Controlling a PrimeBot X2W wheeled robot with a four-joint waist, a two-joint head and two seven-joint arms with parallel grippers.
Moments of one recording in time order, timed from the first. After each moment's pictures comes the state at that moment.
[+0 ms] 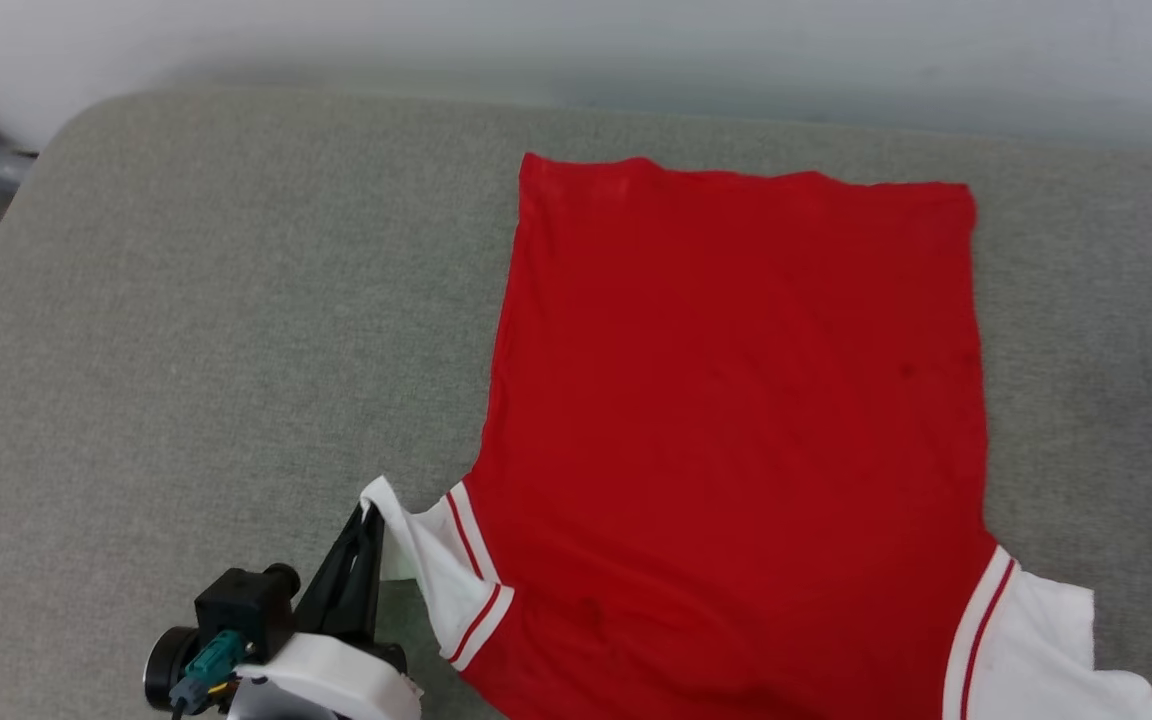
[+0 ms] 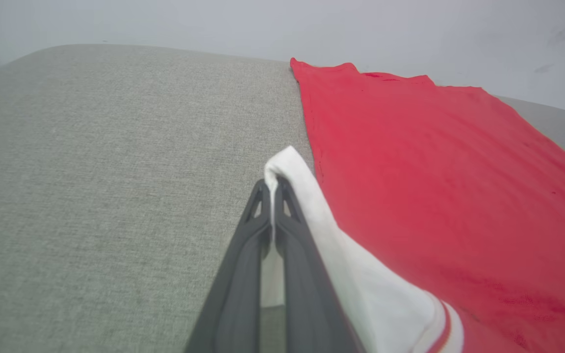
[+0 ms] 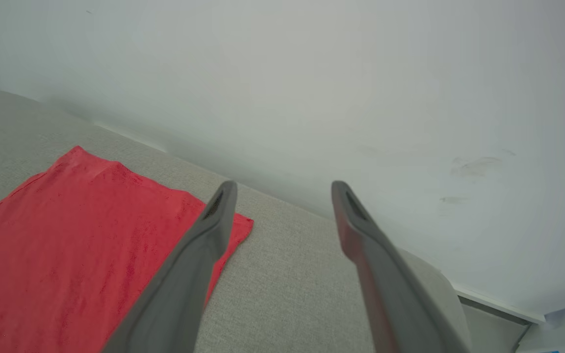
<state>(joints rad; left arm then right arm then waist) -0.04 0.34 -0.39 0.12 -0.52 0.13 -0.26 -0.61 -0.66 0.05 0.02 0.51 0.13 0.52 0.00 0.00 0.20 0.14</state>
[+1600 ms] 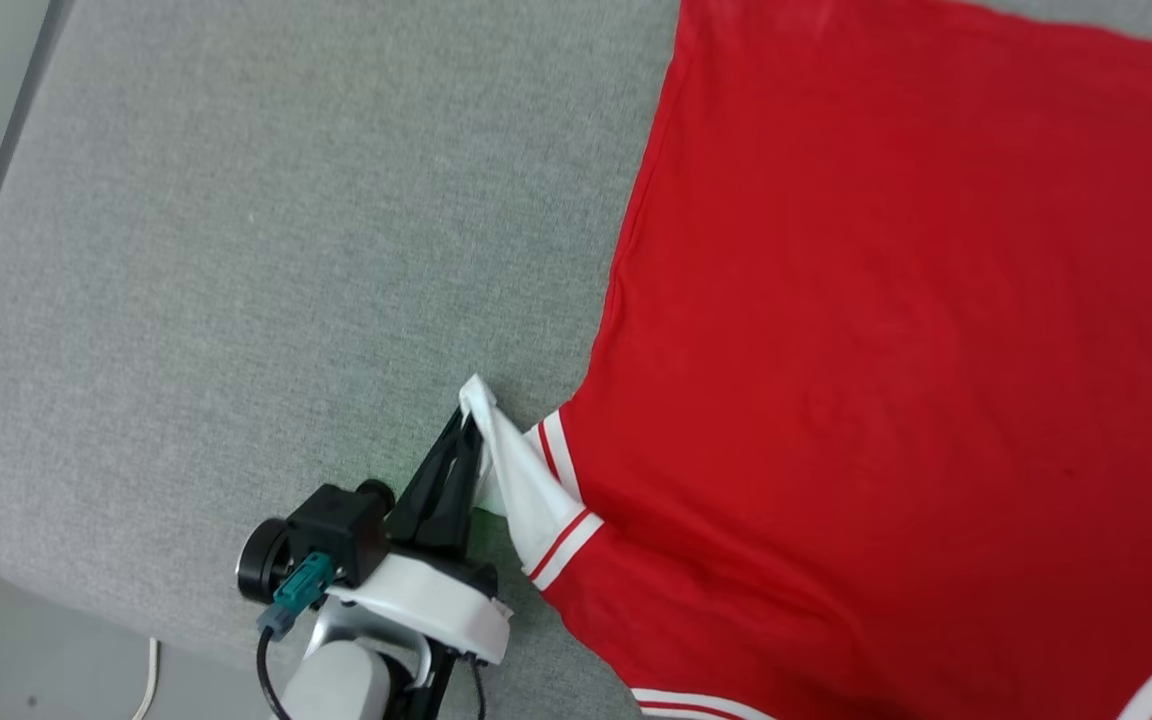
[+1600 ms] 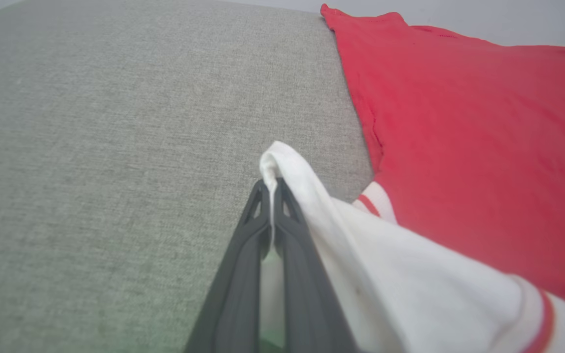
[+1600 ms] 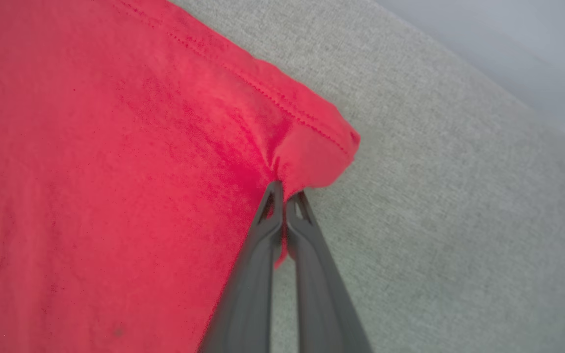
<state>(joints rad) -0.19 0.09 -0.28 0.18 -0.28 -0.06 -0.26 -0.95 -0.78 0.37 0.37 0.64 0.13 0.92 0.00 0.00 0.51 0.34</state>
